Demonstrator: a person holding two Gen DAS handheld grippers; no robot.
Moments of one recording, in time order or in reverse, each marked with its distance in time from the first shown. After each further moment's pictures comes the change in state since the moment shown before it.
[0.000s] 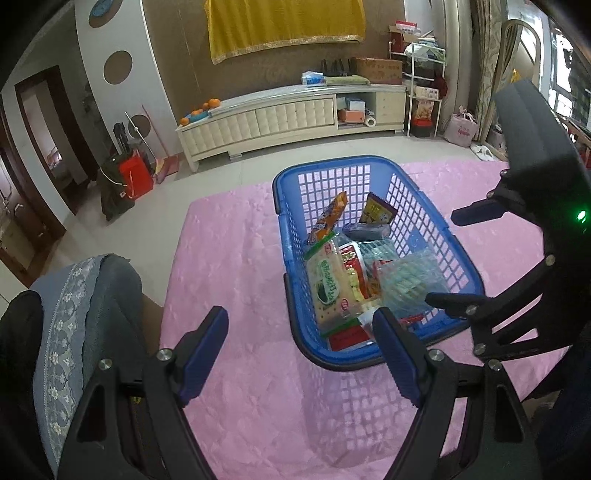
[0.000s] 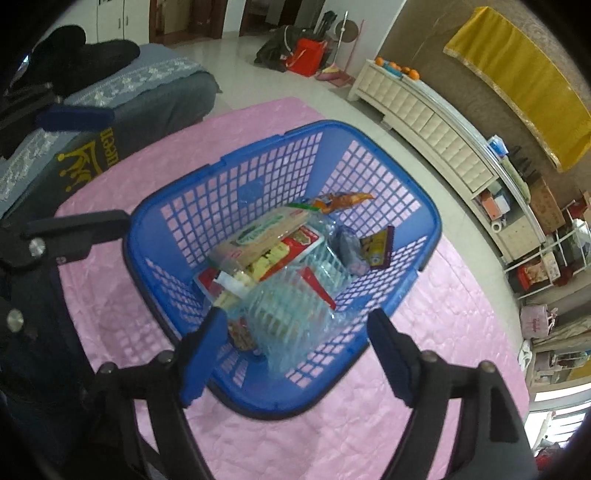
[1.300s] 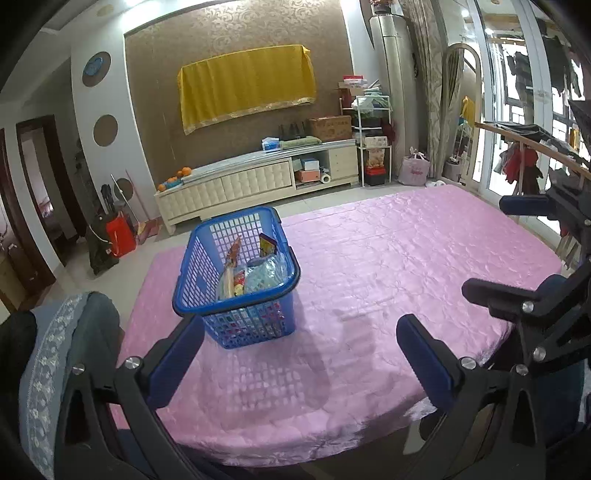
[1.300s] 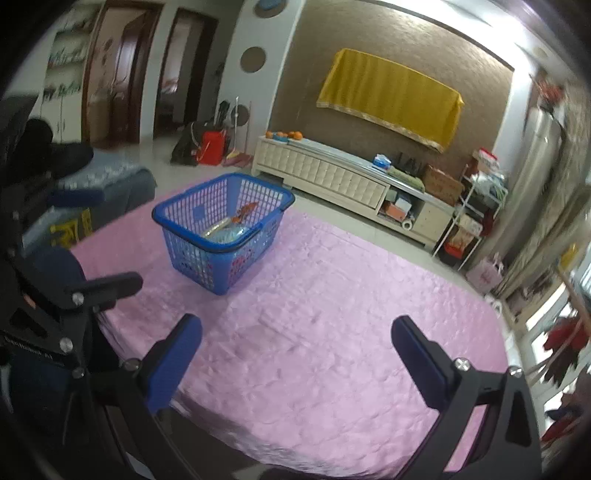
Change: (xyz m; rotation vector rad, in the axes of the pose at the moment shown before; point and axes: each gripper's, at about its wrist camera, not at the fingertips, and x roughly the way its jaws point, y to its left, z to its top) left arm -0.111 -0.145 -0.078 0.073 -0.269 -0.063; right arm -0.156 0.017 -0.200 0.339 -0.371 -0.250
